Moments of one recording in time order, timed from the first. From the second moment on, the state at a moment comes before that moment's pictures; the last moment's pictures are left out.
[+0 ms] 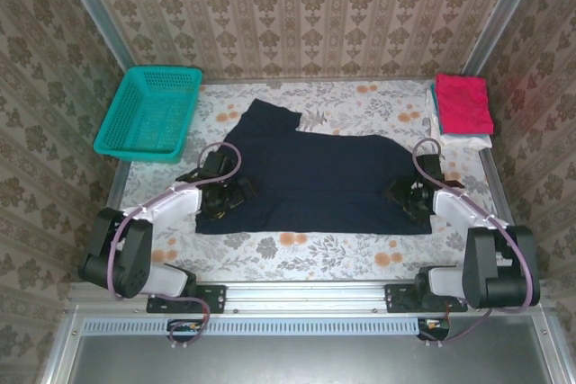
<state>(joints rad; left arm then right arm) -0.43 1.38 0.68 -0.48 0.11 -0.85 -0.03 1.27 0.58 -0.52 -0.13 0.69</state>
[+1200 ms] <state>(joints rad) -0.19 2.56 2.43 -1.13 0.15 0.27 -0.03 1.43 0.83 -0.38 -0.11 0.63</state>
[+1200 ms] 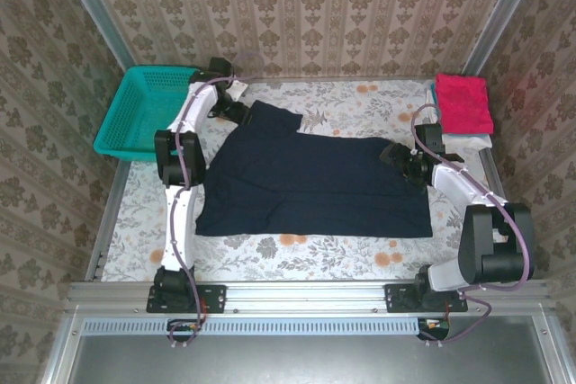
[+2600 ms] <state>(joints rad) -0.15 2.61 2.43 -1.21 0.27 0.32 -0.03 1.83 1.33 -0.53 0.18 0.56</state>
